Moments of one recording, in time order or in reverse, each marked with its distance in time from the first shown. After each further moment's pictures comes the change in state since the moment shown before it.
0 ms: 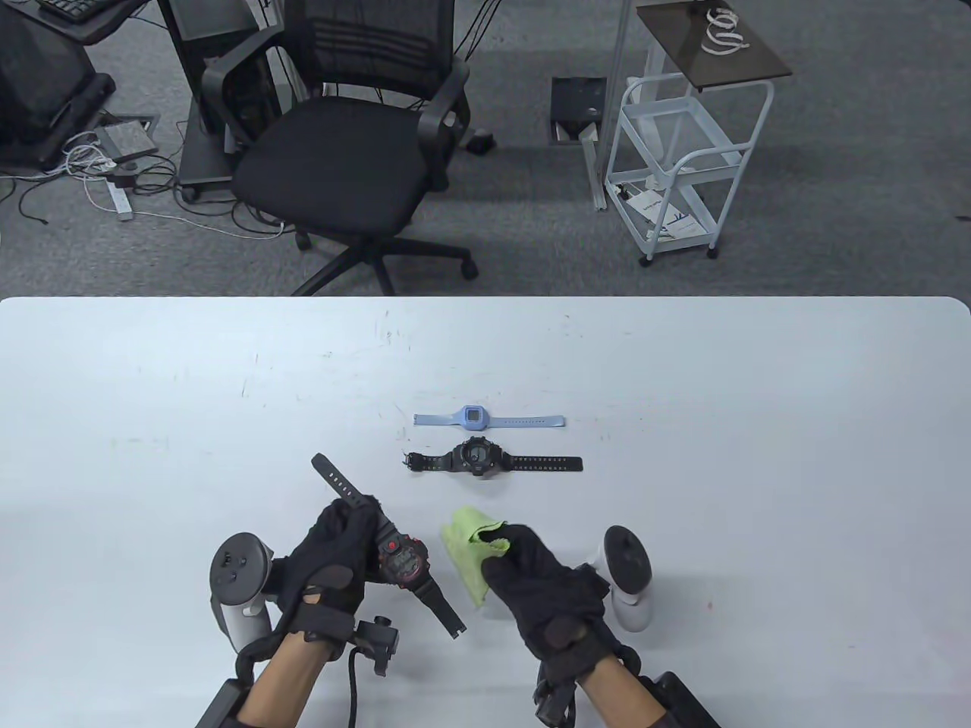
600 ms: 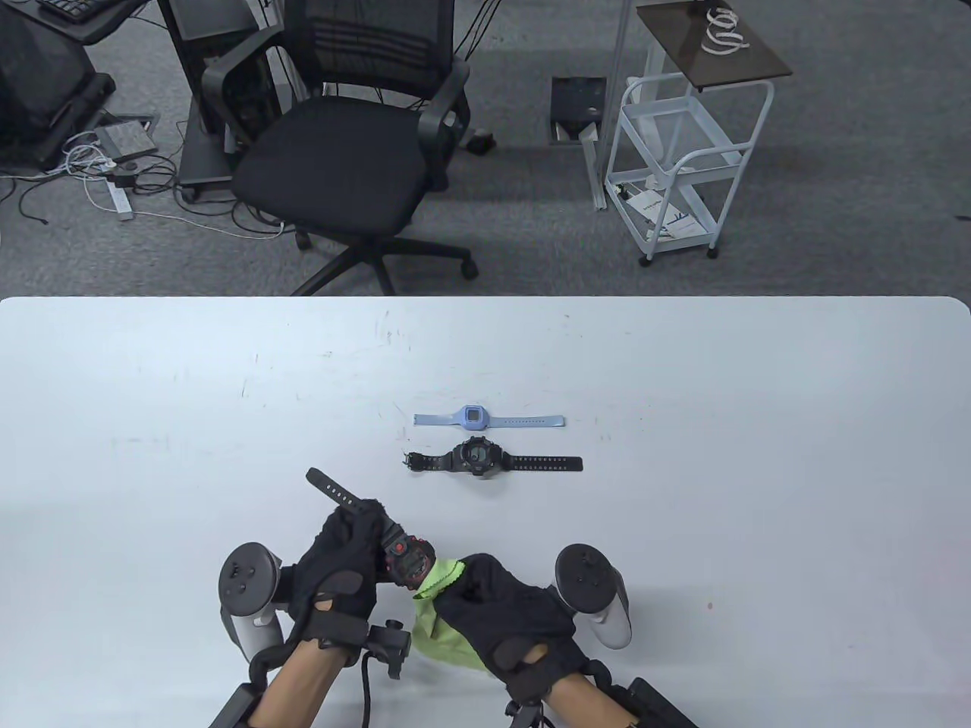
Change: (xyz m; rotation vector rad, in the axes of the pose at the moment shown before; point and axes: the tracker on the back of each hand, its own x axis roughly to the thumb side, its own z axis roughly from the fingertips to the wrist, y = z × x) left_hand -0.002 -0.012 0.009 0.012 -0.005 0.054; right_hand -0.017 0.013 0.000 -0.126 0.192 0.218
